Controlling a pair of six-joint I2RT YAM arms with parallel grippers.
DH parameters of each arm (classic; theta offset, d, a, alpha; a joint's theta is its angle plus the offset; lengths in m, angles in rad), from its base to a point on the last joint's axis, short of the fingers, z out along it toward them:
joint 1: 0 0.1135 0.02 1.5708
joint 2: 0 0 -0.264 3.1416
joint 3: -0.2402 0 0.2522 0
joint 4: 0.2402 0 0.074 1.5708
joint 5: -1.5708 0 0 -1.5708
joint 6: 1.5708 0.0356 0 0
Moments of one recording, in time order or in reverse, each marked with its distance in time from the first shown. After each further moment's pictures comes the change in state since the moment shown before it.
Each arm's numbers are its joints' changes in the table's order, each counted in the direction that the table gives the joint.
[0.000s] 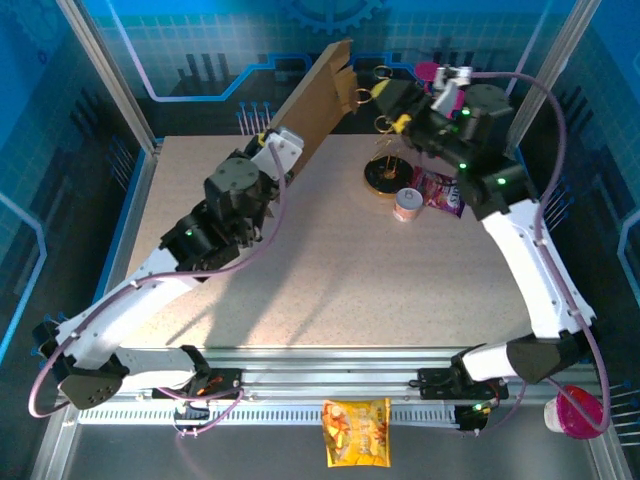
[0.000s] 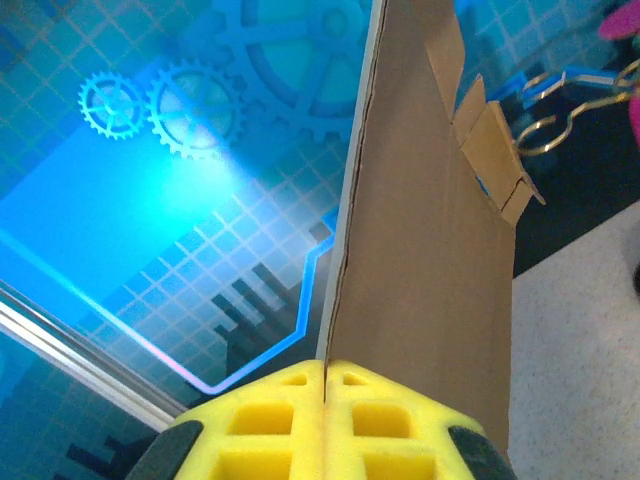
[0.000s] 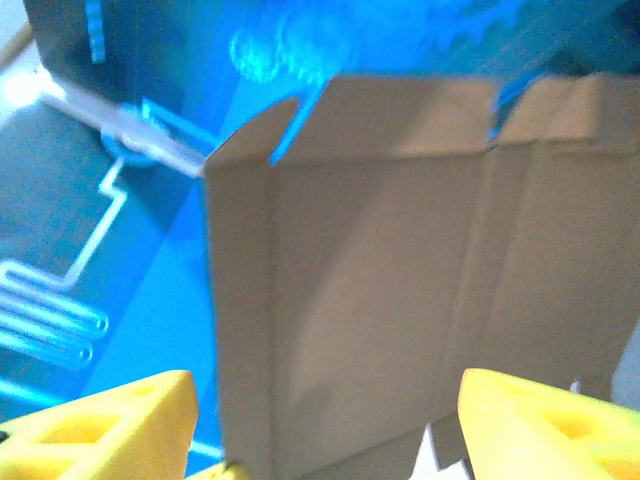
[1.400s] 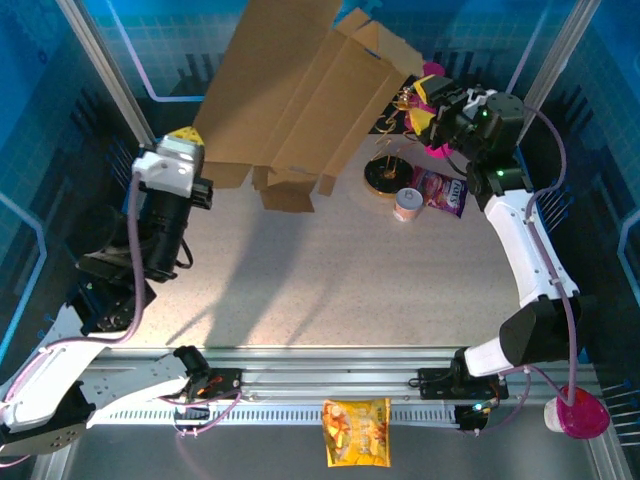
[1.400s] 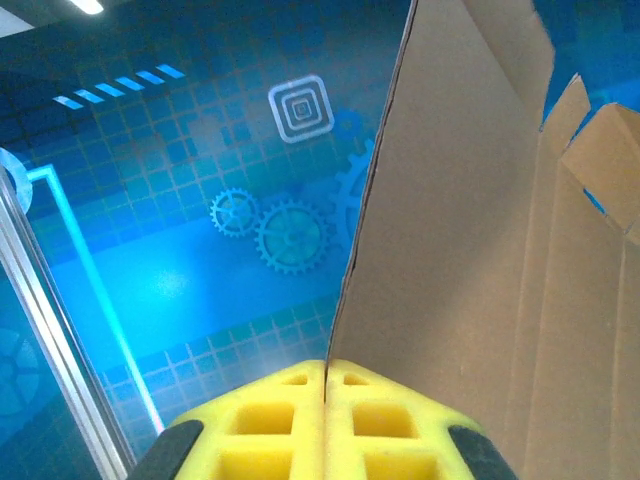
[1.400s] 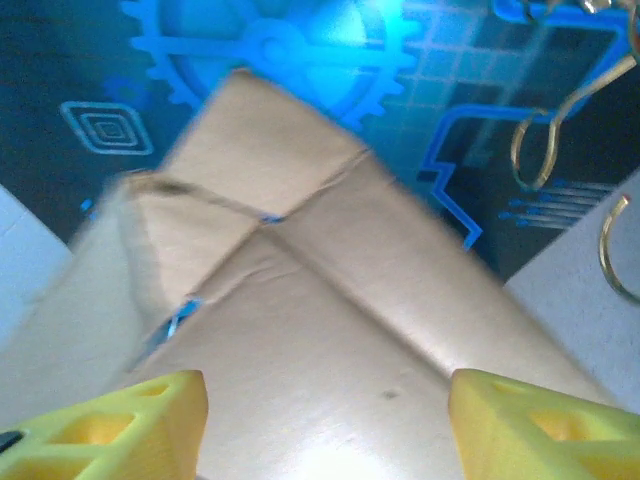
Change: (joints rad) left arm 0.000 0.336 0.008 -0.088 -0.118 -0.069; right arm -0.244 -0.071 0.240 -0.373 0.168 0.438
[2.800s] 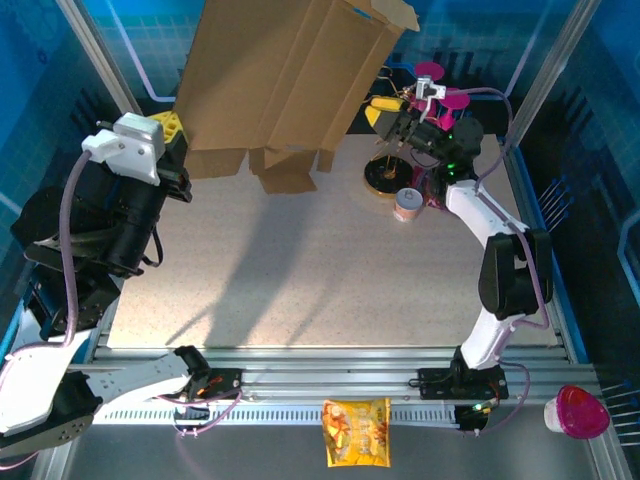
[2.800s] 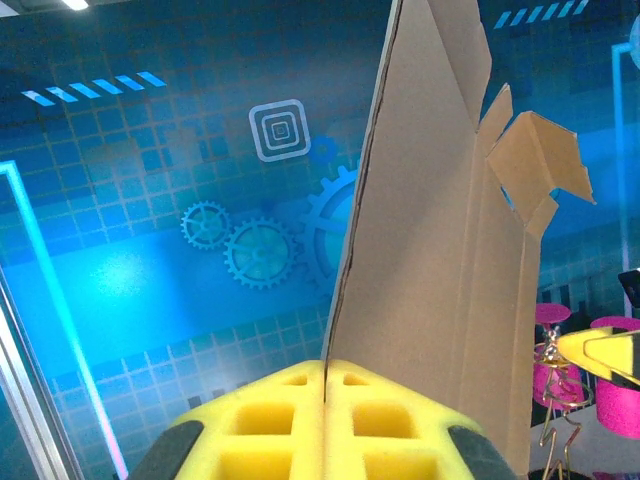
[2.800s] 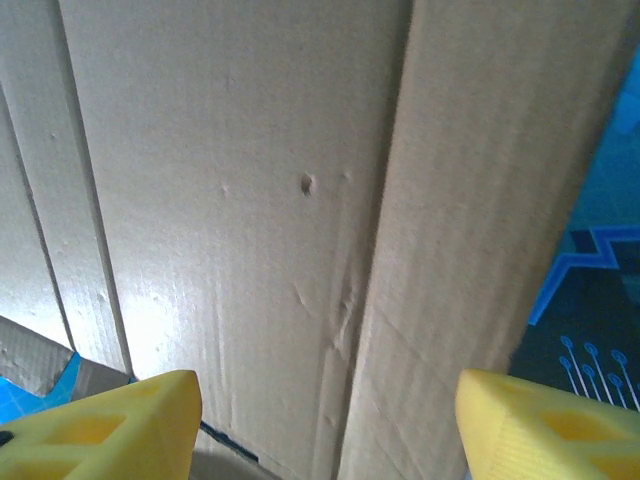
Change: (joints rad) left arm 0.026 -0.072 -0.272 0.269 -0.093 -0.151; right arm 0.076 -0.339 0.071 -0.887 0.396 -0.612
